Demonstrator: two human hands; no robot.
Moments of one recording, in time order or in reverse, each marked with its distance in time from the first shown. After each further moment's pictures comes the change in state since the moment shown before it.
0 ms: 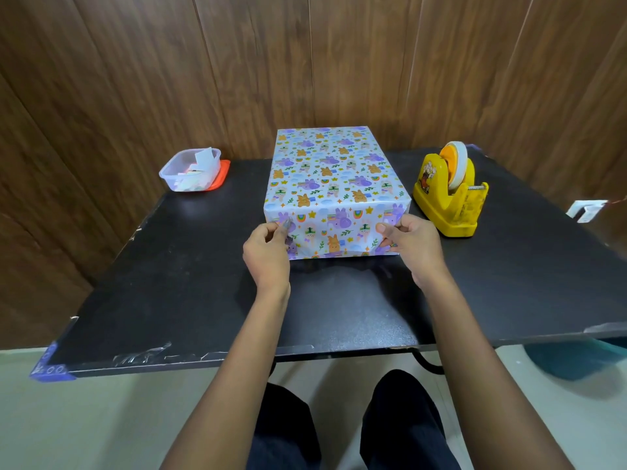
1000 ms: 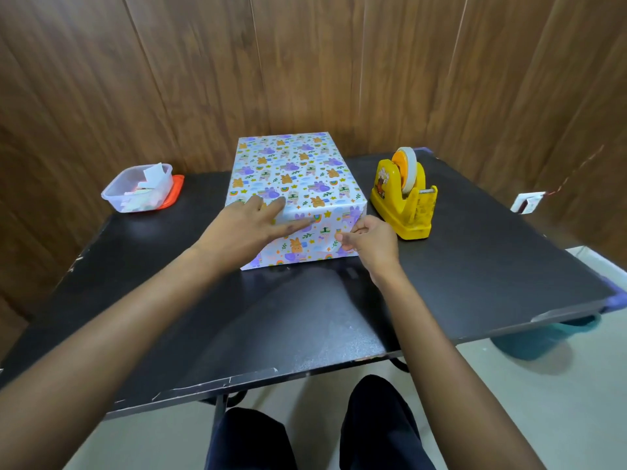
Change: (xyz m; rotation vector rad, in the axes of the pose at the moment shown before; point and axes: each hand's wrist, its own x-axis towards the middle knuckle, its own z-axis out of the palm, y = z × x) left_hand 0.055 0.047 0.011 1.403 -0.675 1.683; right_hand 0.018 0.003 0.002 -0.080 0.093 0.116
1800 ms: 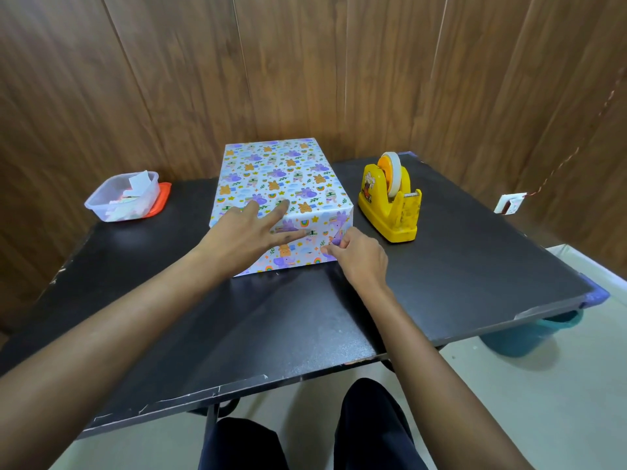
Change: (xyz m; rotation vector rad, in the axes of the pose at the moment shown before) left_hand 0.008 0.008 -0.006 0.194 -0.230 0.017; right_hand -0.011 0.004 -0.002 -0.641 0.060 -0.139
